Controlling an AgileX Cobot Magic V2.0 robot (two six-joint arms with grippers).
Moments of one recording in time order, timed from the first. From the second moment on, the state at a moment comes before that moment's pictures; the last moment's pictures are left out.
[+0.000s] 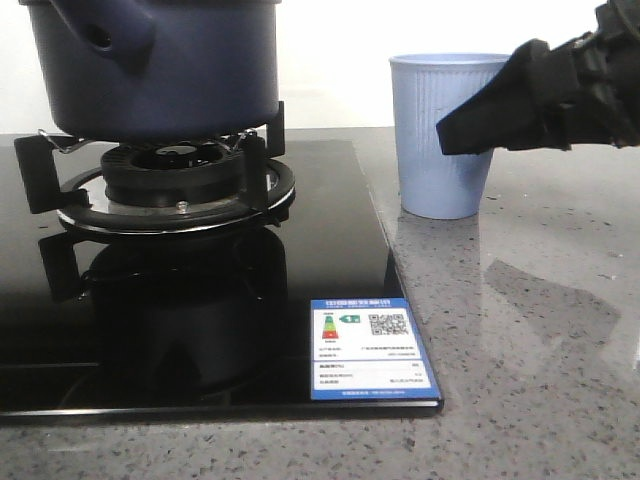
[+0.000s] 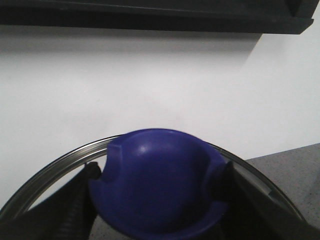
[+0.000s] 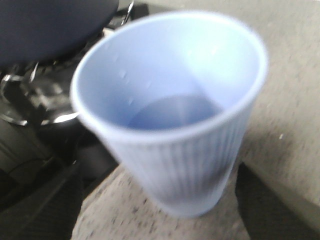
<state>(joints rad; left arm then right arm) -0.17 1.31 -1.24 -1.04 0.29 0.95 0.03 1.38 -0.65 1.79 0.63 -2.03</state>
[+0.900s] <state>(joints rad) -0.17 1.31 -1.24 -1.04 0.29 0.95 0.03 1.53 -0.76 1.79 0.71 -2.03</state>
